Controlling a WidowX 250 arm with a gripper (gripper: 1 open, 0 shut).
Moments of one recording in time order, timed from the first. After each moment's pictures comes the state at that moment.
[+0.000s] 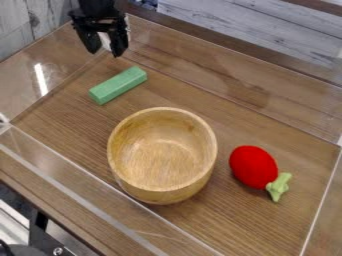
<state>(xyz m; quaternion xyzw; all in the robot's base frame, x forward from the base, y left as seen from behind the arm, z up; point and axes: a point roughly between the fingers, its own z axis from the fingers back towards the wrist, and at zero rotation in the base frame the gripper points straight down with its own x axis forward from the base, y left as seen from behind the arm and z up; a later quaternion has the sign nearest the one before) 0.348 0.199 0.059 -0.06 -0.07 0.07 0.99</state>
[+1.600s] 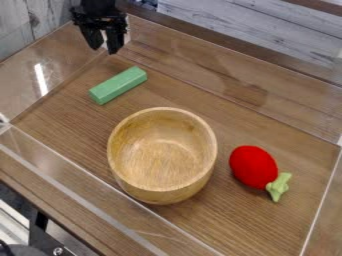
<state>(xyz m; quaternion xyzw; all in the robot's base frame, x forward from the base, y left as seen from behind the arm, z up) 0.365 0.206 0.054 -0.03 -0.07 0.06 1.00</state>
